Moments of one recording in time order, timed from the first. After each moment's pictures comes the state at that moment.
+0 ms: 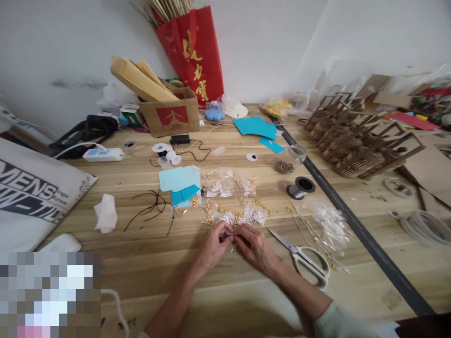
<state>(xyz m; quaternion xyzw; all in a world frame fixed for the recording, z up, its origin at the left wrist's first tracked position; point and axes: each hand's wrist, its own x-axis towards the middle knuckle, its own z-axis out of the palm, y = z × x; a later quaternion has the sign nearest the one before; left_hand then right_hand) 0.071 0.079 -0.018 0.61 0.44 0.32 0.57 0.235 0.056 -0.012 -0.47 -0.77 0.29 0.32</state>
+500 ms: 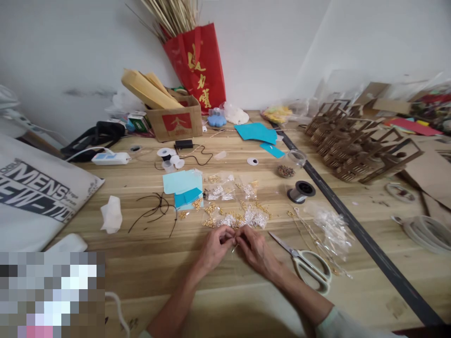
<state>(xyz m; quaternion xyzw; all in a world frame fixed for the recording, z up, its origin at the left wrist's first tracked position) 0.073 0.080 -0.015 0.58 0.44 0.33 0.60 0.232 0.054 -0.019 -0.49 -0.75 0.29 0.35</state>
